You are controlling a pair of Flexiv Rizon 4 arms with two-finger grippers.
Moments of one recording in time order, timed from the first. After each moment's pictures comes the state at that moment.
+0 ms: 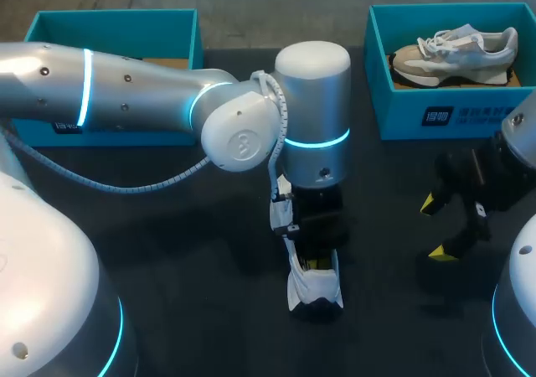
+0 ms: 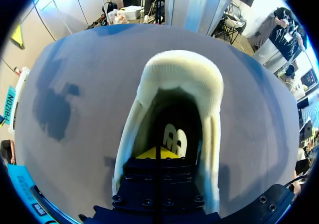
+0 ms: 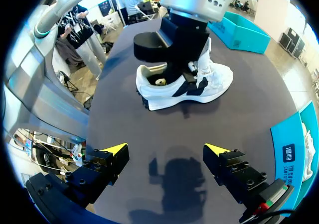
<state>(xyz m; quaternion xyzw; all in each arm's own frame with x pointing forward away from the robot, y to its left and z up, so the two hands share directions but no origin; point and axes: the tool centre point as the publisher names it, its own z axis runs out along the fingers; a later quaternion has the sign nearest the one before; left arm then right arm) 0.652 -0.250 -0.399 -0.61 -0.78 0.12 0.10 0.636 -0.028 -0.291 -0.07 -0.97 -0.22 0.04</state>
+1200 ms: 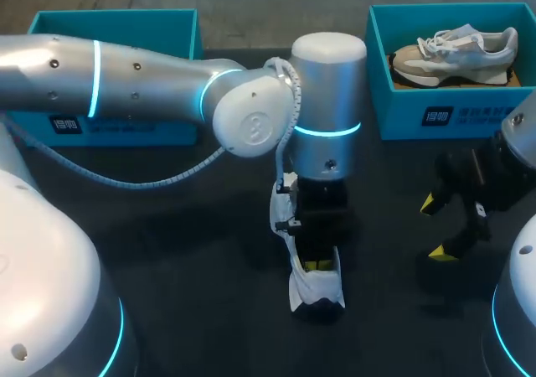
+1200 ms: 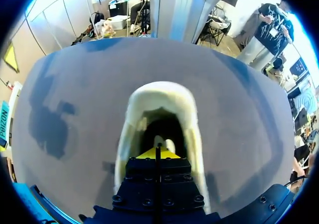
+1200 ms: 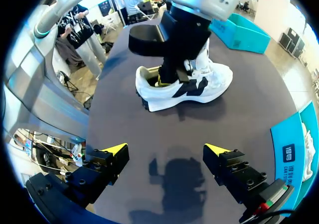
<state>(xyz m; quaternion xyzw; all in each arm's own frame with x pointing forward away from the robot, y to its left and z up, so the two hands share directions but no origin) 0.635 -0.244 -0.385 -0.65 -0.74 0.12 0.15 0.636 -0.029 -0.291 -0.07 -0.97 -0.22 0.04</state>
